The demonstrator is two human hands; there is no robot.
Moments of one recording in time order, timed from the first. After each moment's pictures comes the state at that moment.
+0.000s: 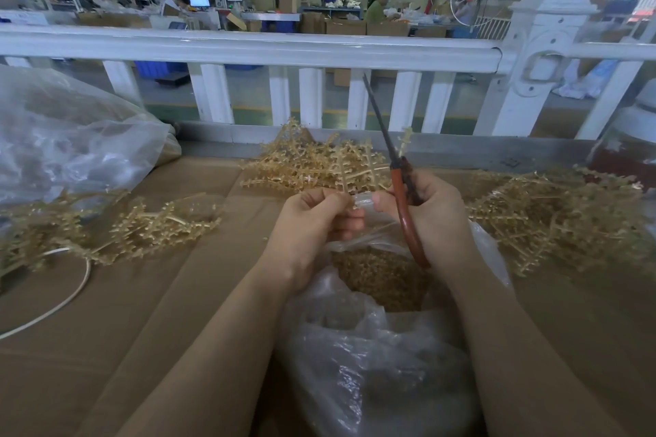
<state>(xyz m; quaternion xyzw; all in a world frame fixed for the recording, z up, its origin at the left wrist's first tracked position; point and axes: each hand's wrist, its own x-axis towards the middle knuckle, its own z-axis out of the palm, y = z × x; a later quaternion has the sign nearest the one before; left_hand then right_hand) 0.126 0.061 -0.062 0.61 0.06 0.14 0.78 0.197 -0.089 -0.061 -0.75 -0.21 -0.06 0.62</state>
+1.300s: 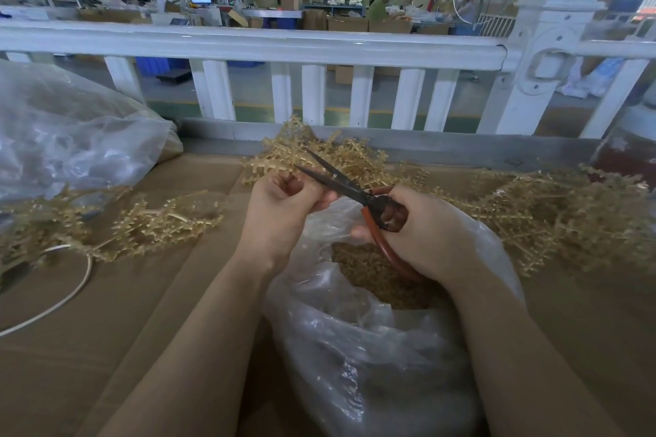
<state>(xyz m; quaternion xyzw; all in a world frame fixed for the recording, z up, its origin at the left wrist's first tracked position) 0.126 0.088 -0.058 0.67 0.05 0.27 0.69 0.200 -0.094 -0.070 -0.90 -0.29 -0.10 0.30</state>
